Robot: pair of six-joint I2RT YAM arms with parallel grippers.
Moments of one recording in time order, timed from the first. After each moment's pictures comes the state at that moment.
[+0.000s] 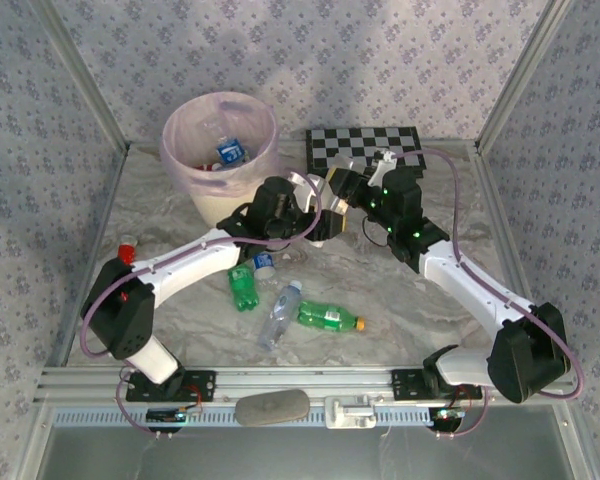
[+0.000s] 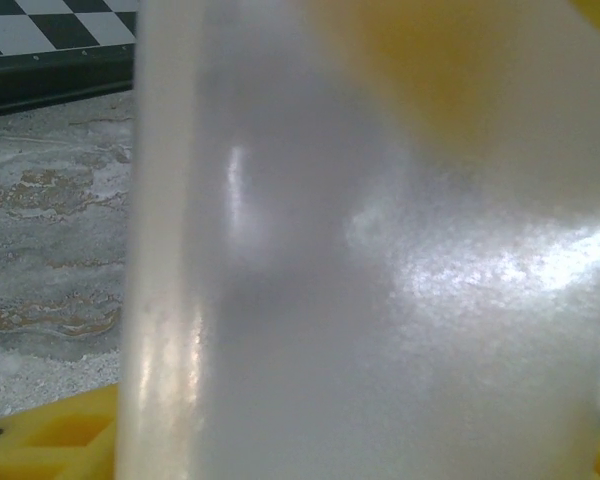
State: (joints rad) left arm -0.78 1.59 1.17 0.01 0.32 -0.47; right arm 0.49 1.29 0.98 0.15 -0.08 0.69
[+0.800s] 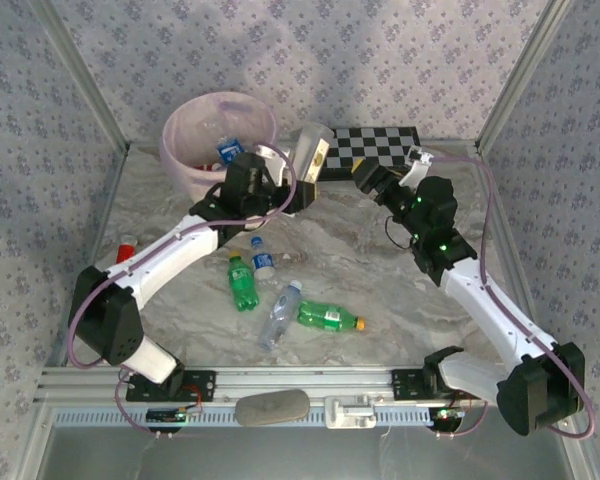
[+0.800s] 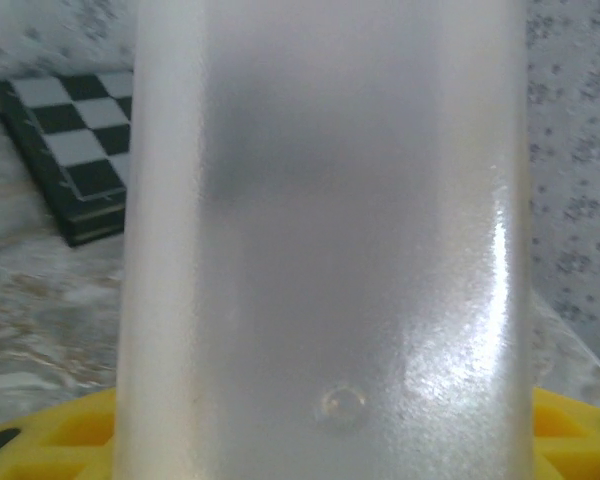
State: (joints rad) left arm -0.63 1.53 1.27 -0.13 0.20 -0.35; right arm 0.37 1.11 0.90 0.20 -0.13 0.74
